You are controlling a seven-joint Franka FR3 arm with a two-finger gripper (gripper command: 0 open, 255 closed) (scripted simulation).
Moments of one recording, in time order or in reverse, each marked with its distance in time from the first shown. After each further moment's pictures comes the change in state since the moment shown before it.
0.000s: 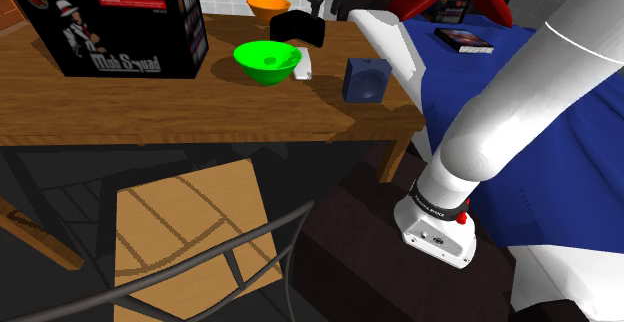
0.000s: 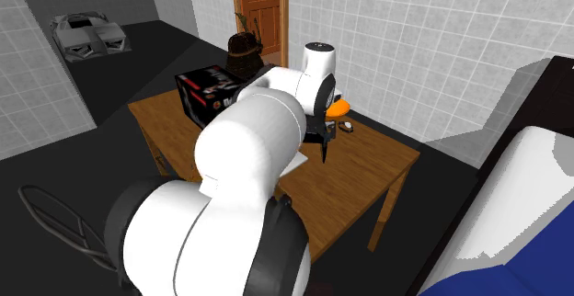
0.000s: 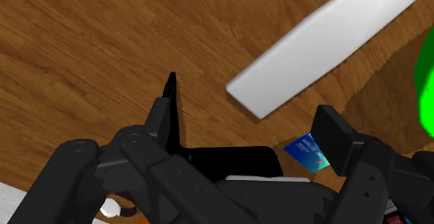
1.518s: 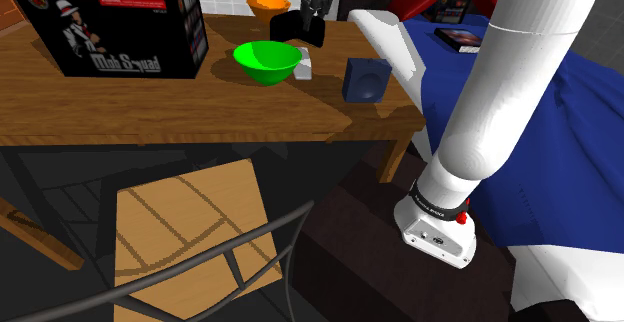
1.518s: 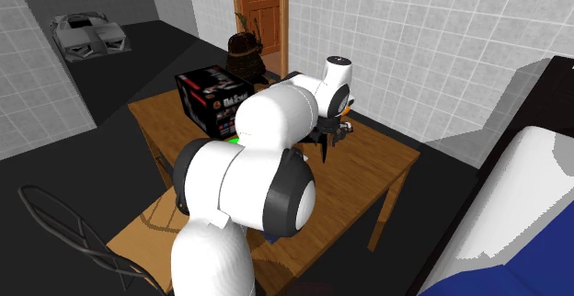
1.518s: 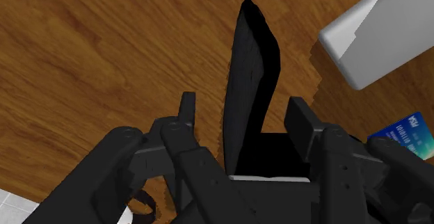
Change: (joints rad) arm -0.041 0.350 -0.057 0.240 0.137 0.084 -0.184
